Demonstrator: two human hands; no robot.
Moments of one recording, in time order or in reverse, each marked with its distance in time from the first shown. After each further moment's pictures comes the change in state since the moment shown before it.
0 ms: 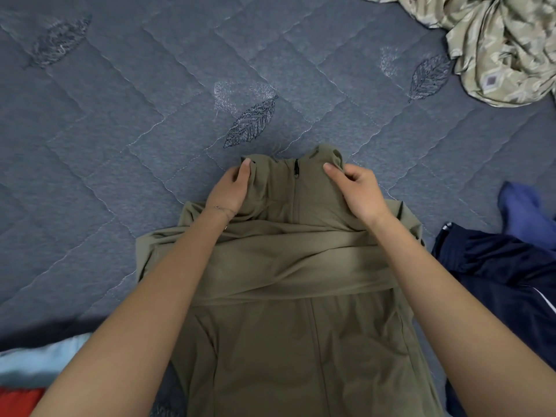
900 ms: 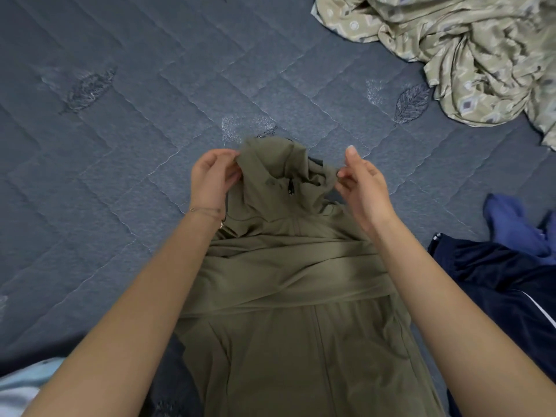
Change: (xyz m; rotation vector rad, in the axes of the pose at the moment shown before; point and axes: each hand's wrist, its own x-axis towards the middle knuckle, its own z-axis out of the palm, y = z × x) left_hand -0.052 0.074 -0.056 -0.819 0.157 0.156; right_hand -0.018 -0.064 -0.005 0.601 0.121 0.107
